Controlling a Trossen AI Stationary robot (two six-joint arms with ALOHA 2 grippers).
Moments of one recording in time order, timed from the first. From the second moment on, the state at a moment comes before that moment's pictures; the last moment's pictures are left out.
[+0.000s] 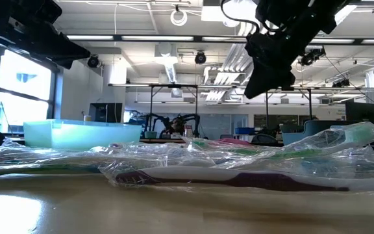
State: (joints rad) left arm 0.08 0.27 0.25 -0.13 0.04 0.07; right arm -0.23 1.28 0.79 -0.33 0.06 0.43
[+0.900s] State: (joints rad) left arm 0.08 0.27 0.25 -0.22 0.04 0.05; right arm -0.08 1.28 0.76 -0.44 0.13 0.86
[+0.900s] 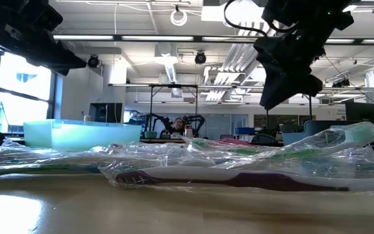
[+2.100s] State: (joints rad) left arm 0.08 0.27 0.25 -0.30 0.04 0.02; right arm -0.05 1.48 0.76 -0.69 0.20 1.44
